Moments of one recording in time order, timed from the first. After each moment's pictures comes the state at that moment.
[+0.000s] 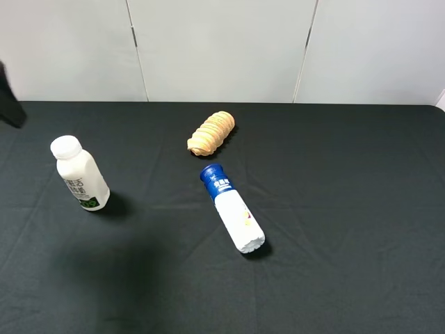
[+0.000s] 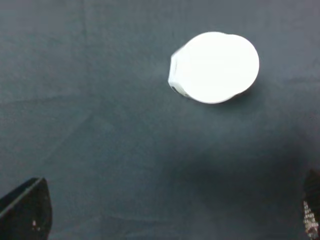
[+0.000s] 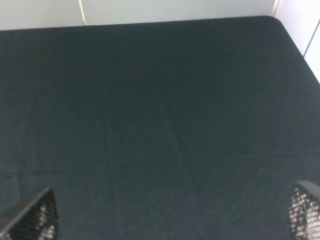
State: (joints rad) left arm -0.04 1.28 -1.08 -0.12 1.08 0.03; right arm -0.06 0.00 -0.50 -0.01 1.02 0.03
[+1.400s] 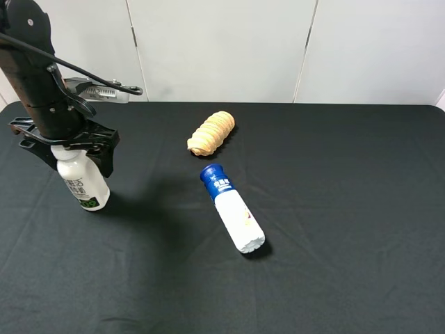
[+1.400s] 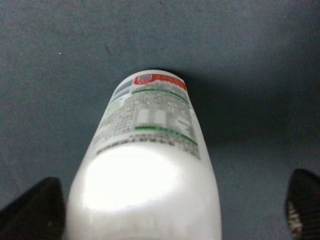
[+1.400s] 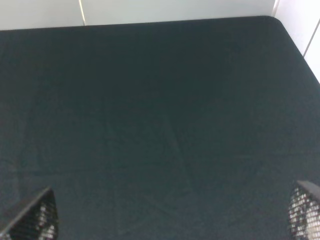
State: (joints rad) left arm -0.29 1.77 -1.12 -0.02 0.87 -0.08; right arm -0.06 0.00 -0.50 -0.01 1.02 0.03
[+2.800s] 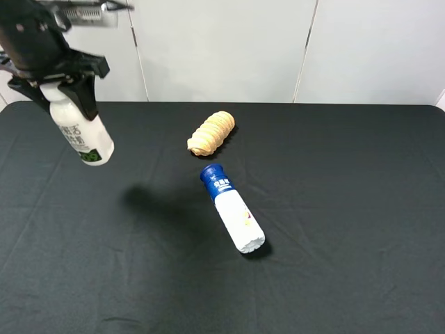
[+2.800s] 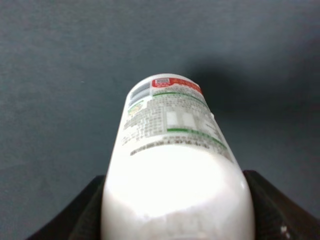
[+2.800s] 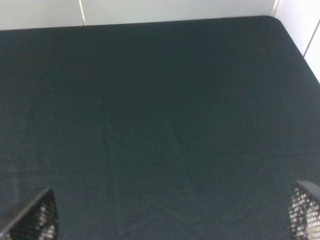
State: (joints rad) left arm -0.29 1.66 -1.40 -0.09 1.13 -0.06; right arm -0.06 0.00 -0.50 -0.01 1.02 0.03
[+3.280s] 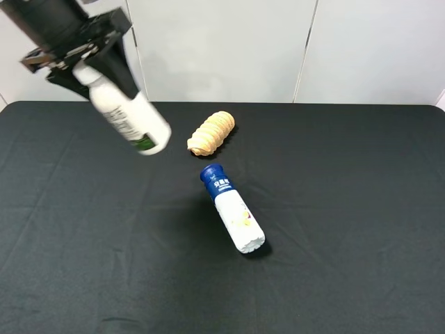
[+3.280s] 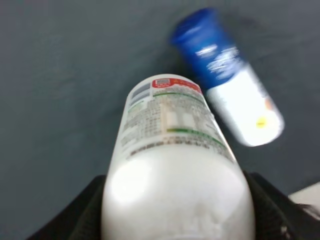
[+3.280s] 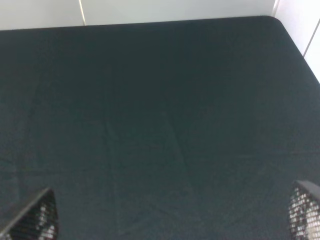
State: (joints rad) left arm -0.29 1.63 -1.41 -0.50 1.10 0.09; right arm -0.06 0.00 -0.50 -0.01 1.02 0.03
